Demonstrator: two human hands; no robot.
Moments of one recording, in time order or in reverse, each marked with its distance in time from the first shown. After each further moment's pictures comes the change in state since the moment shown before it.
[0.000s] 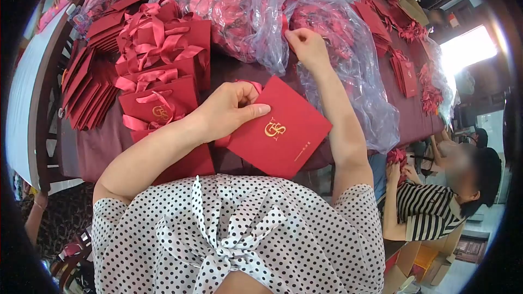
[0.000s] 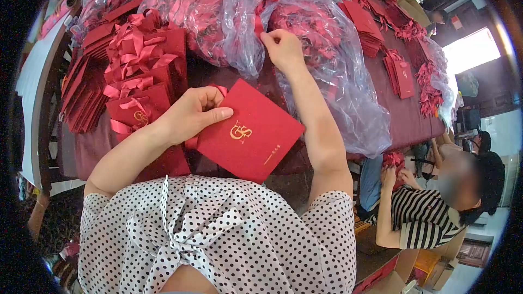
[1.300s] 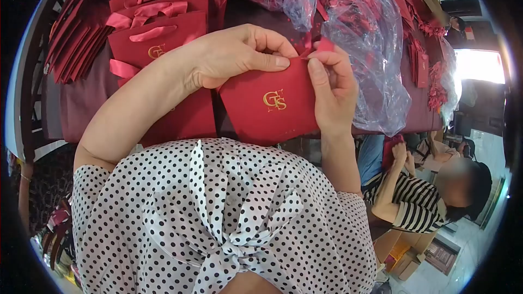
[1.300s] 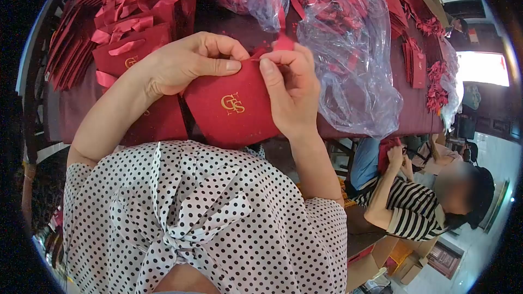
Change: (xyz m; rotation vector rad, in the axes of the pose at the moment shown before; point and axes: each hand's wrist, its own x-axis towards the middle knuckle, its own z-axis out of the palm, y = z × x) left_hand -0.002 -0.004 -0.014 -0.515 -0.281 -0.142; right_hand -0.166 -0.074 -0.004 0.597 0.047 -0.096
